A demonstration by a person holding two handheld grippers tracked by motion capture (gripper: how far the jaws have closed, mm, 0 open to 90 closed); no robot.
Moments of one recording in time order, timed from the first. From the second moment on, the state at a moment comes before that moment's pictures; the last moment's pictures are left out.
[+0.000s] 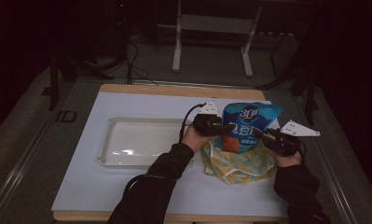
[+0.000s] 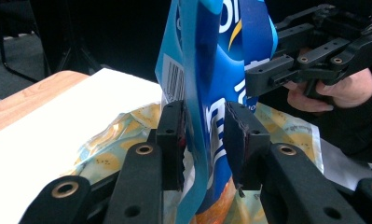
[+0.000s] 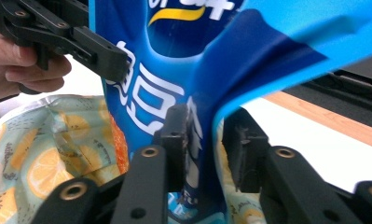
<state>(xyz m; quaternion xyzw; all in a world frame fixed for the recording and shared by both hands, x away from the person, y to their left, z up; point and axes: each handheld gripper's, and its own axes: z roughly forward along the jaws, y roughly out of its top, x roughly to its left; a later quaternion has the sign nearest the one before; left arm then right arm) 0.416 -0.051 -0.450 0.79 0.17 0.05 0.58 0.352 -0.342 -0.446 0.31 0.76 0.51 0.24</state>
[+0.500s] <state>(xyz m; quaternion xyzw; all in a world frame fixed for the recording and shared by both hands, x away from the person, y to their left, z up) 0.414 -0.054 -0.448 0.79 0.19 0.06 0.57 0.353 -0.334 -0.446 0.31 0.77 0.51 0.24</state>
